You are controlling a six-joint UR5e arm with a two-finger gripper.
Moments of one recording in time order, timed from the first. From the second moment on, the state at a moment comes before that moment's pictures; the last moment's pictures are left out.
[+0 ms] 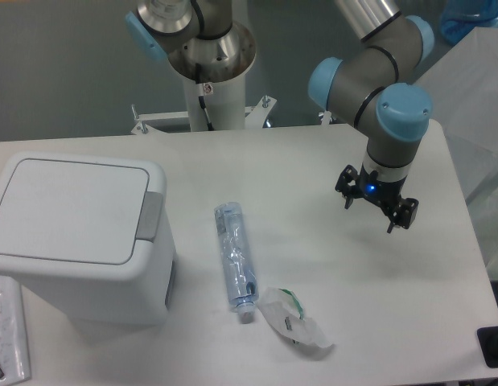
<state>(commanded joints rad) 2.76 -1.96 -1.70 -0.95 1.53 1.41</state>
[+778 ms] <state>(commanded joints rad) 2.76 -1.95 -1.64 -0.95 1.37 1.26</state>
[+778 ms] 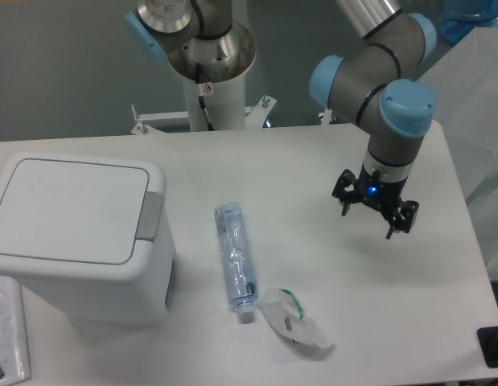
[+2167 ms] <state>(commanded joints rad) 2.43 -1.77 -1.51 -0.95 1.00 0.53</state>
